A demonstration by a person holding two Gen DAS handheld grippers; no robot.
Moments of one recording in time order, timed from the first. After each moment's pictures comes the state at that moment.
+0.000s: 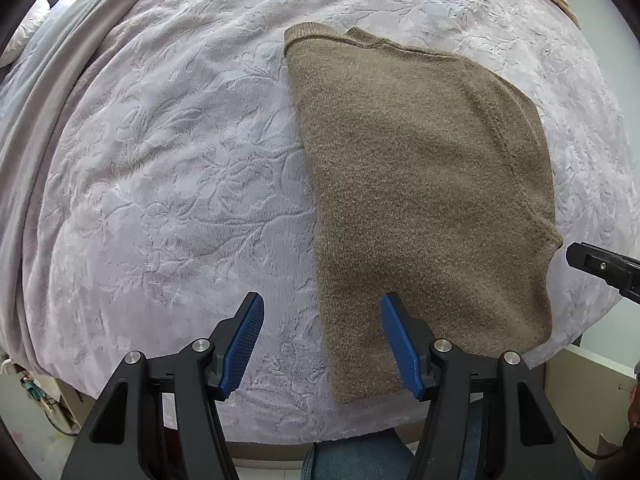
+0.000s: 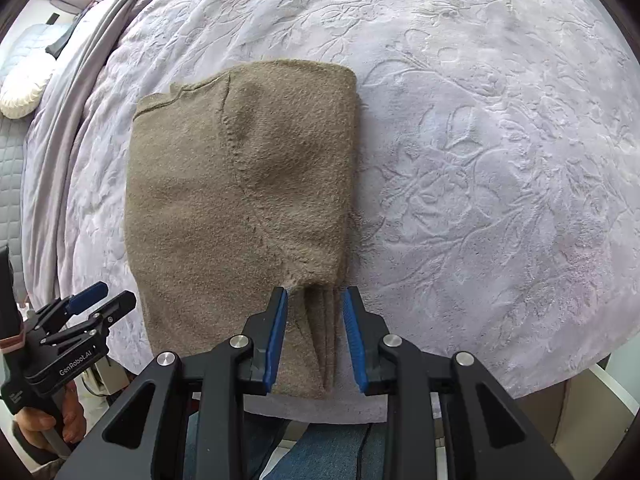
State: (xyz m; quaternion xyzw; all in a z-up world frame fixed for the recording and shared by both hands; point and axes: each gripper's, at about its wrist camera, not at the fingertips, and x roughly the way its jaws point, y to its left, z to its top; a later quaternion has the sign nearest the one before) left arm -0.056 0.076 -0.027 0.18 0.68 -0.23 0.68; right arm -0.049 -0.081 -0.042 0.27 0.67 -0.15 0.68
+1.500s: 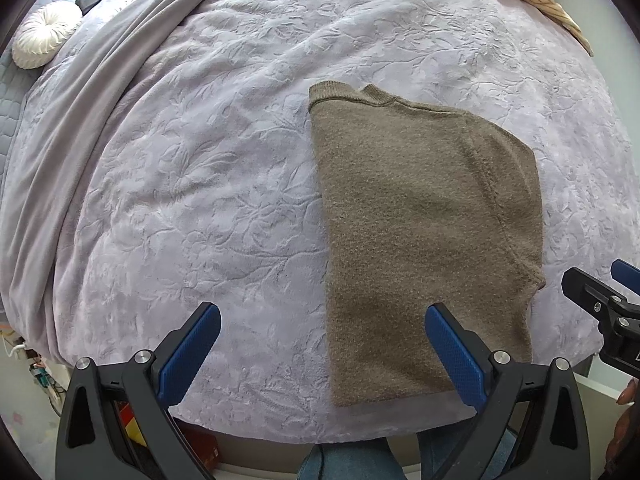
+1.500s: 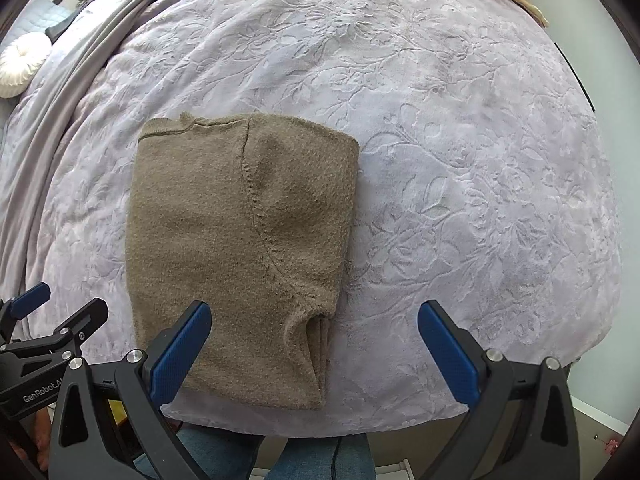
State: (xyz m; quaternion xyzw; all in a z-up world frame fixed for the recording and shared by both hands) left arm -0.050 0.063 0.019 0.18 0.65 -0.18 0.72; right arm -0.022 -0.052 0.000 0.17 0.65 -0.21 0.71
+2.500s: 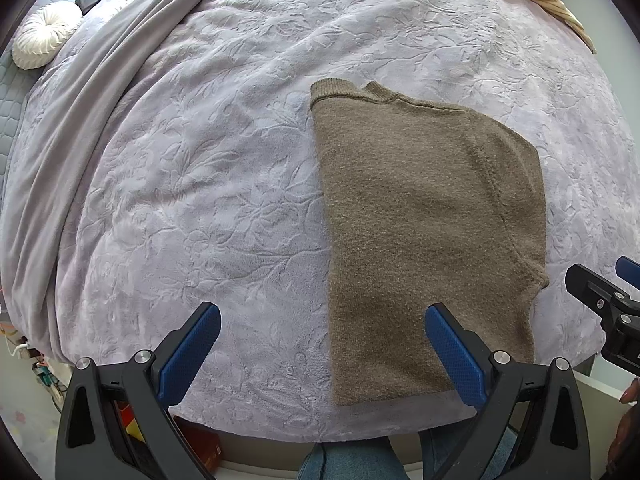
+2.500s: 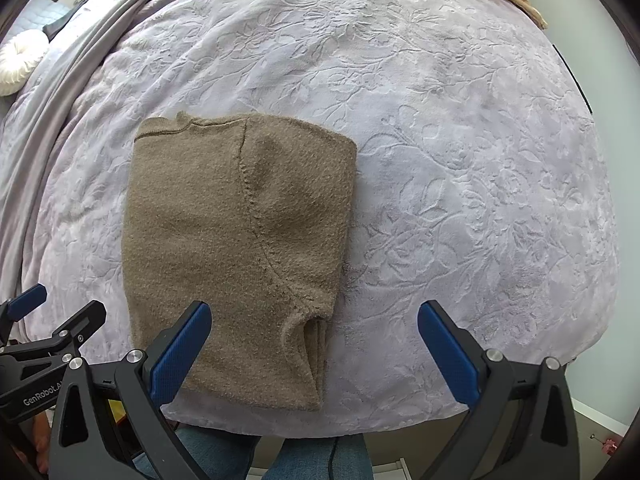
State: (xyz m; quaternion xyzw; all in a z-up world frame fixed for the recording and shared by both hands) left arm -0.049 0.063 0.017 0.18 0.65 -0.18 0.72; right arm -0.019 -0.055 0.001 0.16 0.65 -0.21 0.71
